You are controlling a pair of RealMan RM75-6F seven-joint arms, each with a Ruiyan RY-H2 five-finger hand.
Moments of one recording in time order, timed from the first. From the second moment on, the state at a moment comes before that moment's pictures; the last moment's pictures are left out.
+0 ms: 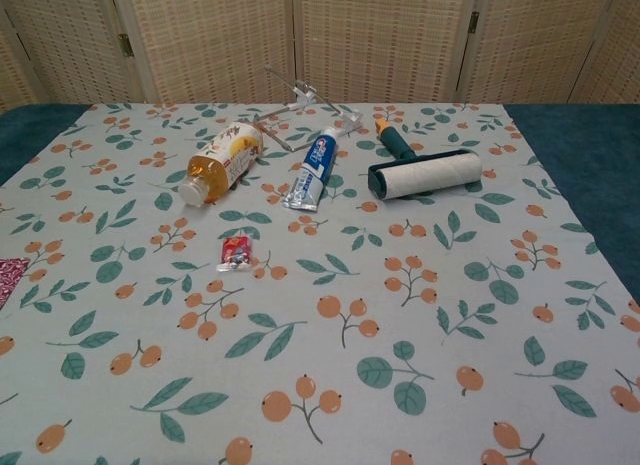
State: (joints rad) left arm -0.42 -1.27 -0.02 -1.50 0.72 0.97 0.44; right arm 0.05 -1.11 0.07 -1.56 -1.48 1.47 0.13
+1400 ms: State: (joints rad) left arm -0.52 -1.30 0.01 -1.54 0.76 0.92 0.50; right arm 0.05 -1.11 0.07 -1.56 -1.47 1.47 0.13
